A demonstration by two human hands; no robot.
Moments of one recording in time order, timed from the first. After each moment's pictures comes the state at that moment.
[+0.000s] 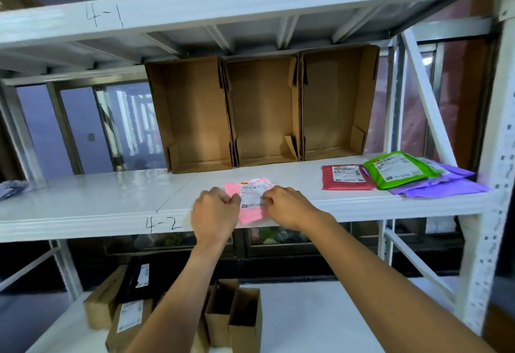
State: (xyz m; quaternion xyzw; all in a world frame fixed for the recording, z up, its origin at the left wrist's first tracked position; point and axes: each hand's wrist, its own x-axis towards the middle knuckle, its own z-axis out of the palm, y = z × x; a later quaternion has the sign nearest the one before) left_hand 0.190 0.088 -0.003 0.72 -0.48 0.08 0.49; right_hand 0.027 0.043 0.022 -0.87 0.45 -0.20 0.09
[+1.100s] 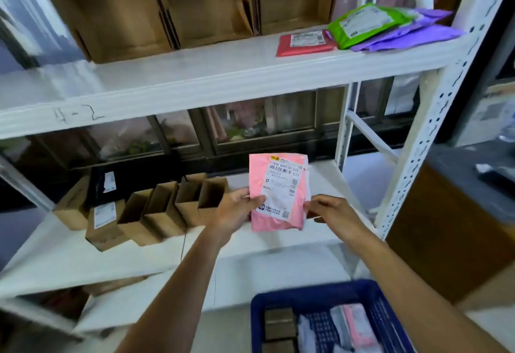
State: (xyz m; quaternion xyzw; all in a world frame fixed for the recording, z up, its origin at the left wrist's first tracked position) left_hand 0.092 0.139 -0.217 0.58 -0.45 -0.52 0.44; right_hand -0.142 0.135 -0.238 -0.55 0.54 -0.37 0.52
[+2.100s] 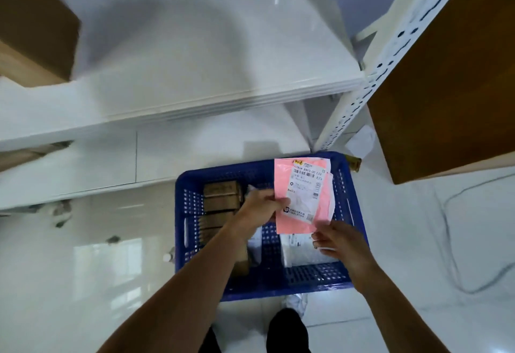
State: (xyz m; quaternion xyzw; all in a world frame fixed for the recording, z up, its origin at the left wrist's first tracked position) left_hand -0.131 0.139 -0.692 0.67 -0.30 -0.66 0.15; right_hand -0.328 0.205 -0.683 -0.21 0.70 -0.23 0.64
